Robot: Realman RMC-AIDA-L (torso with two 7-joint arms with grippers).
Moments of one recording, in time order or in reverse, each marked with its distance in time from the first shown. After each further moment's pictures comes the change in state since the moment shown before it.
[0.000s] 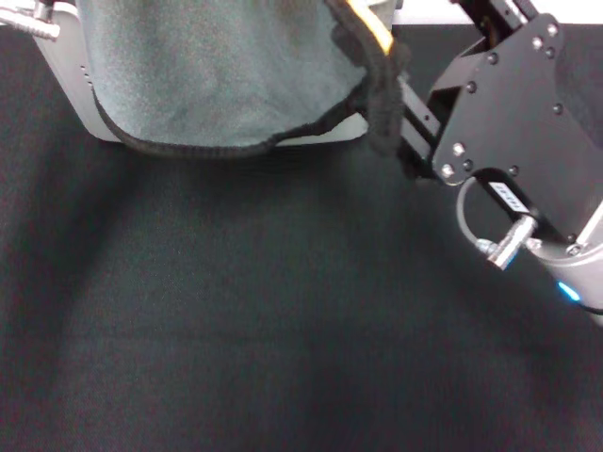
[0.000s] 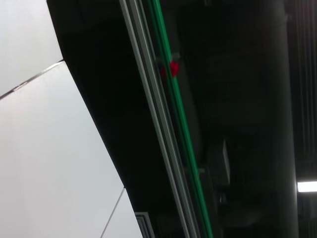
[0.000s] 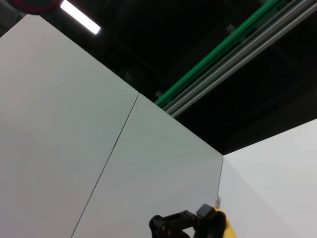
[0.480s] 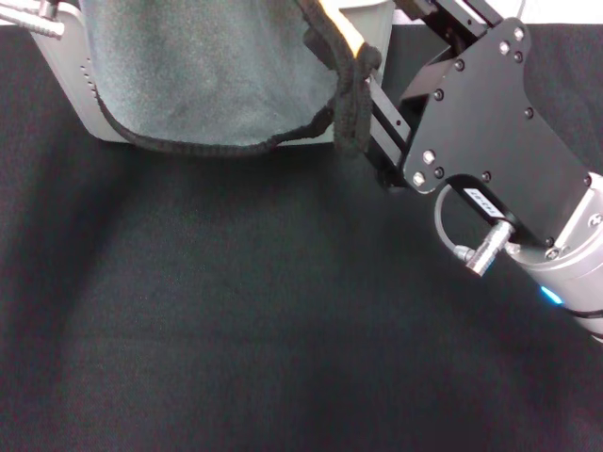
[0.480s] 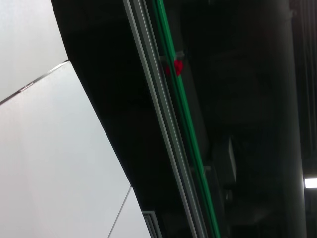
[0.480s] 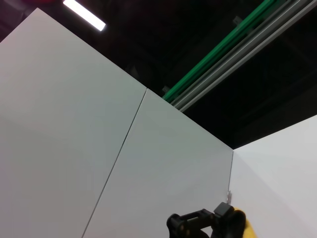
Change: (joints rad) left arm -0.008 -0.001 -0.002 -0.014 0.000 -0.009 0.024; right arm 0.009 0.000 -0.023 -0.035 -0.002 0.047 0.000
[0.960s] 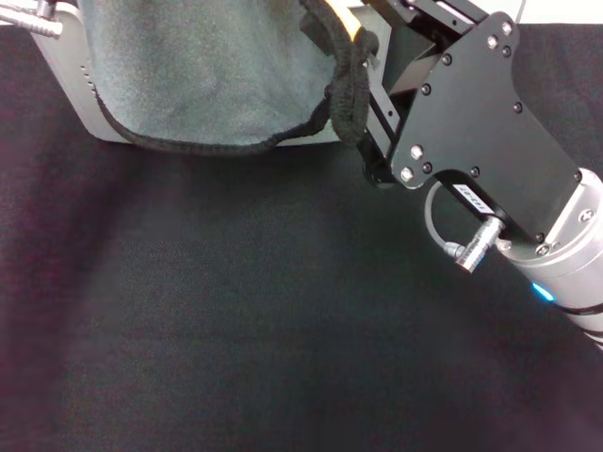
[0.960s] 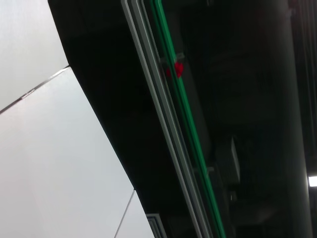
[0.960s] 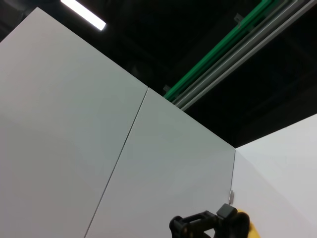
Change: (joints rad) left arm 0.005 0.000 0.005 0.000 -0.012 -0.002 0.030; right arm 0.002 0.000 -0.001 -0.029 -0.001 0.029 0.000
